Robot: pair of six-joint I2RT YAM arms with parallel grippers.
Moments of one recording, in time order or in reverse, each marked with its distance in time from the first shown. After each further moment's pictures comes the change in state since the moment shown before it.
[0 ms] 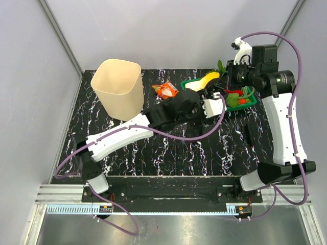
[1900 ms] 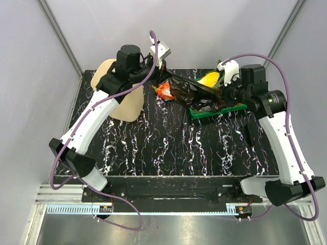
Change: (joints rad) left arm 0.547 -0.076 0.126 -0.036 0.525 -0.287; right arm 0.126 -0.212 -0.340 0.117 0.293 -0.351
